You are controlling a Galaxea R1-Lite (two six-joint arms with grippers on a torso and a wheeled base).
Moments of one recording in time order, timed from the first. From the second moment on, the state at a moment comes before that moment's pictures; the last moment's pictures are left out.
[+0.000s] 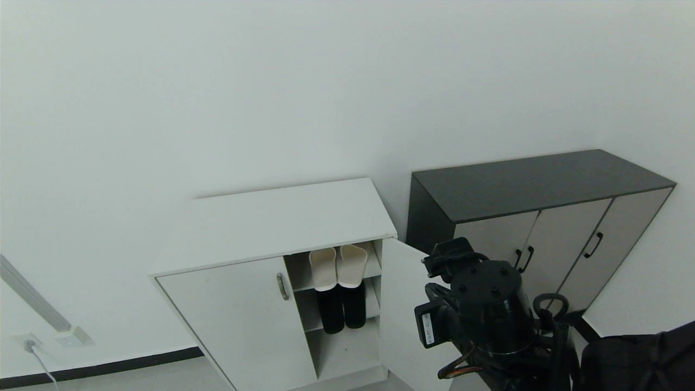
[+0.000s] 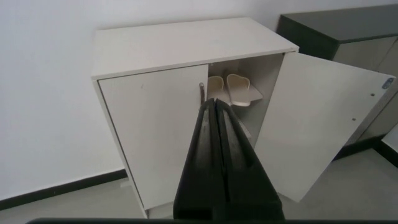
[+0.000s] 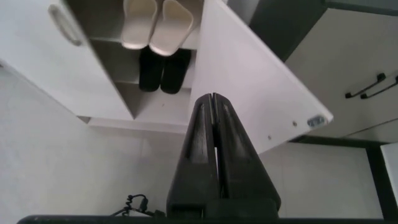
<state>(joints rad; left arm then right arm) 0.00 0.00 0.00 0.00 -0.05 -0.01 0.96 1.83 -0.72 -0.69 -0.64 0.19</state>
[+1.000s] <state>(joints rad) 0.00 0.00 0.00 0.00 -0.05 -0.01 0.63 1.94 -0.81 -0.83 -0.46 0.11</state>
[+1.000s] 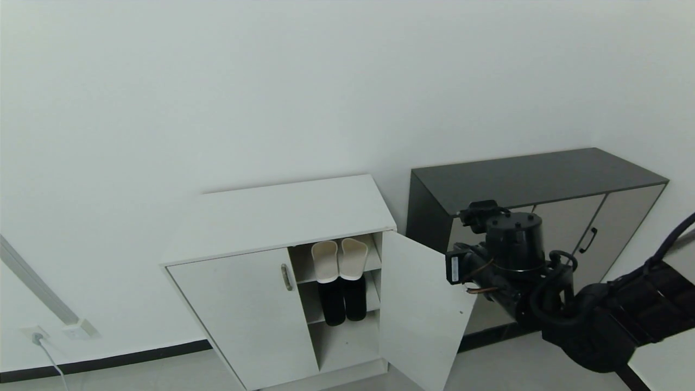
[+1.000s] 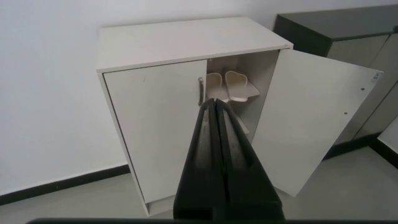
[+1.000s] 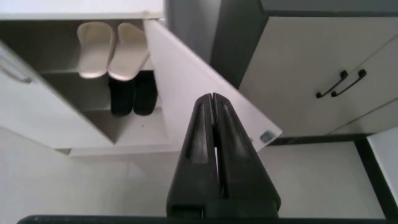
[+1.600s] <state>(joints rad) 0.00 0.00 0.00 0.00 -0.05 -0.02 0.46 2.21 -1.11 -0.83 -0.34 0.12</state>
